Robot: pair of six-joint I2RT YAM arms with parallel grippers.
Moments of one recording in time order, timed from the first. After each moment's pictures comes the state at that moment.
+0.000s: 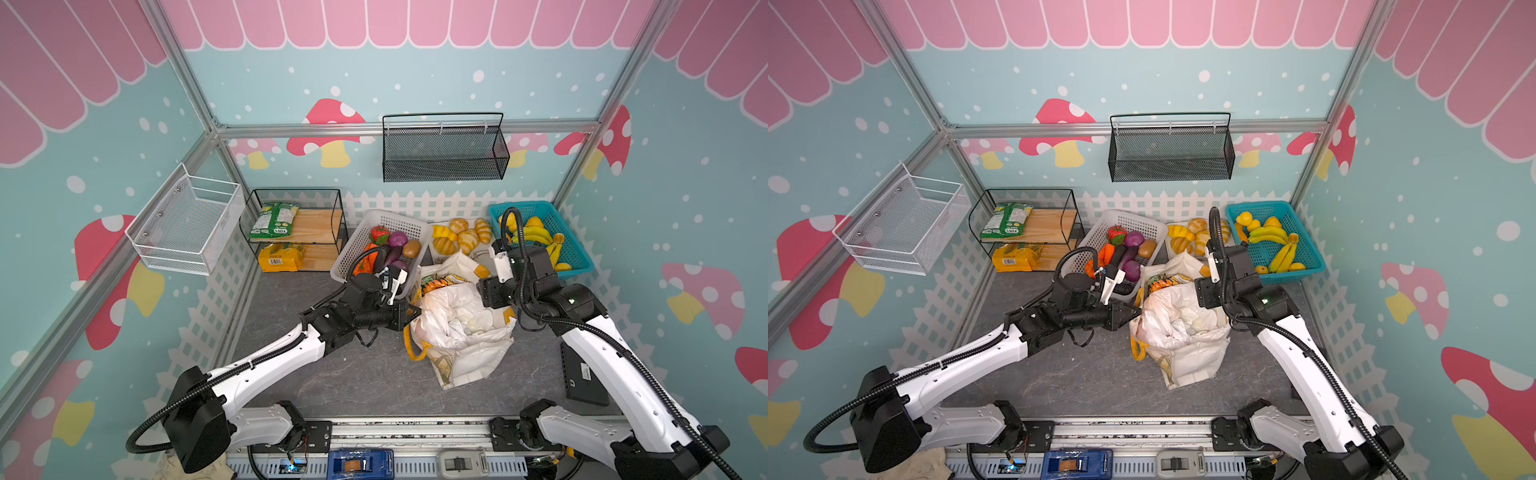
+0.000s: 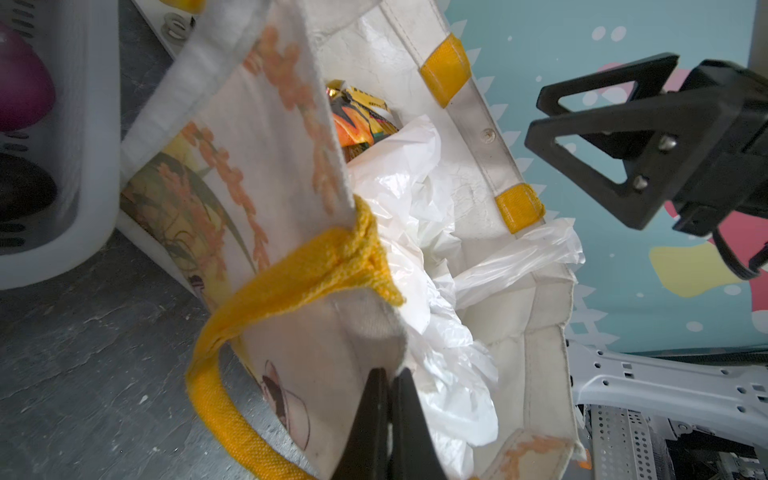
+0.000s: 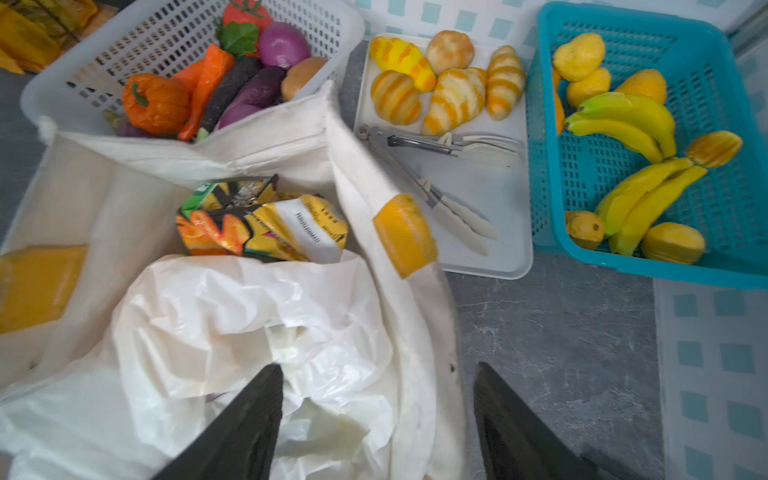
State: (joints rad) left arm -0.74 1.26 0.93 -0.19 0.39 -0.63; right arm 0.40 1.12 1.25 -0.91 0.17 0.08
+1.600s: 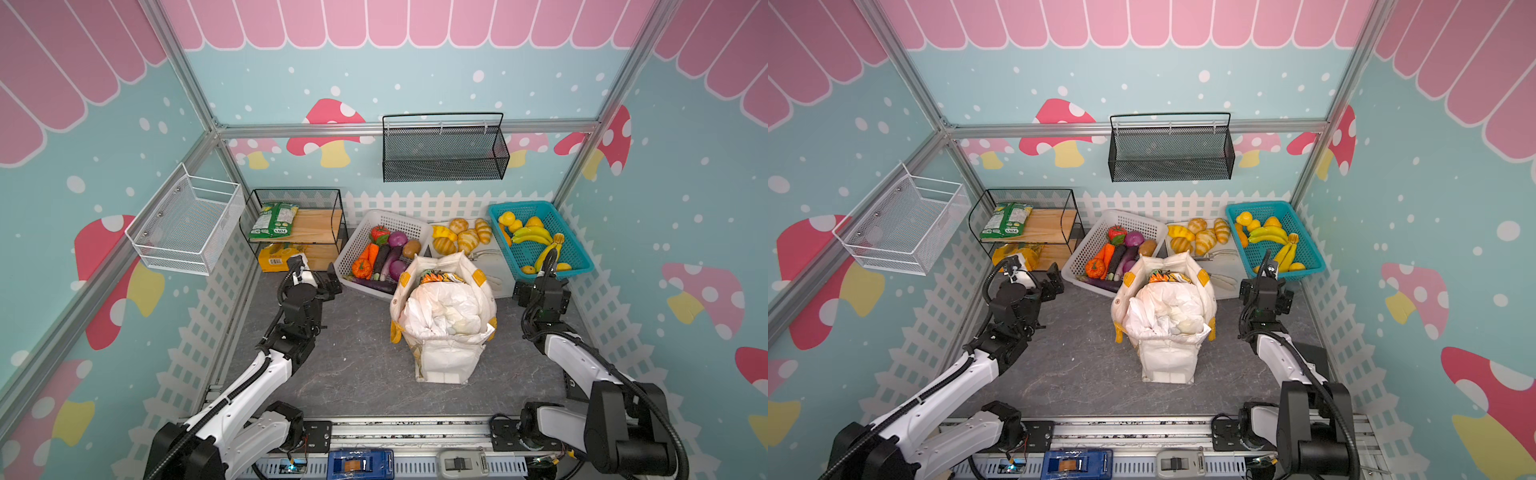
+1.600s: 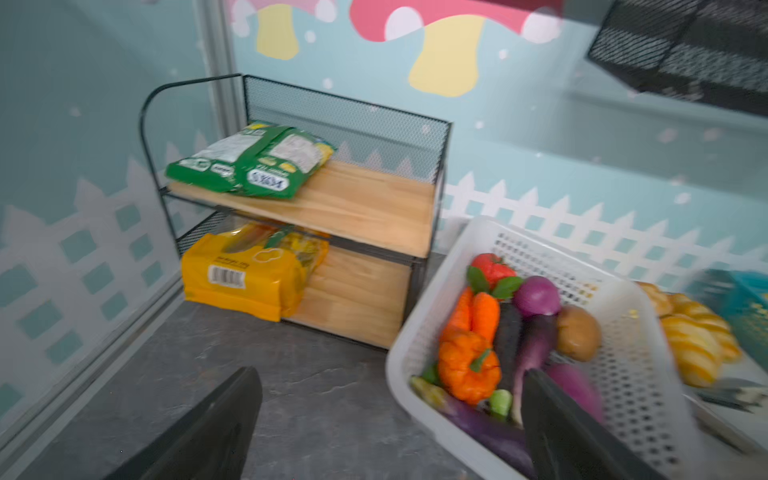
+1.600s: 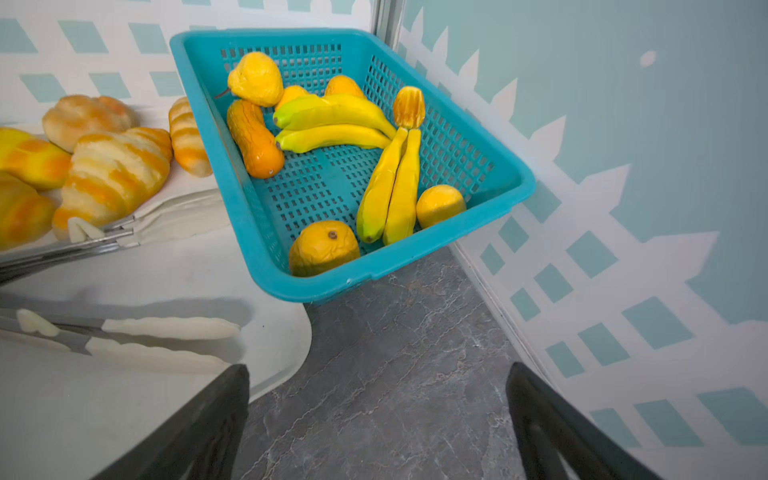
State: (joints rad) left arm -0.28 1.03 0.51 0.31 -0.47 -0.24; right arm -0.05 1.26 0.51 0.29 0.40 0.01
